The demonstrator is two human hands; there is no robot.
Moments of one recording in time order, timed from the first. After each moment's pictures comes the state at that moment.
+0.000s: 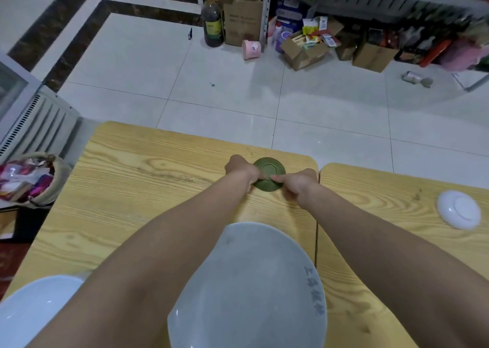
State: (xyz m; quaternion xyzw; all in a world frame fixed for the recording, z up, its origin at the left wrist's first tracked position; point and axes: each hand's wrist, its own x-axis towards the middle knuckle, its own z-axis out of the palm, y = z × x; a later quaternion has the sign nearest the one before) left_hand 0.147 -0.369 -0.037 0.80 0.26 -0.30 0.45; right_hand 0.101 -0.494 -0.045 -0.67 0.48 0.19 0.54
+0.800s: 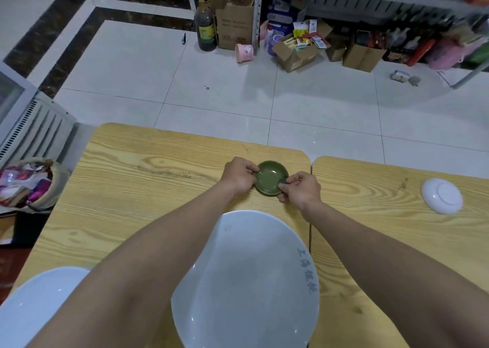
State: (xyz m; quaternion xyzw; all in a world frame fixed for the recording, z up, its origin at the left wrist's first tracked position) left_hand 0.121 -0.349 -0.040 0.84 0.05 -0.30 0.45; right_hand 0.052 -0.496 -0.040 -0.72 0.42 0.10 0.54
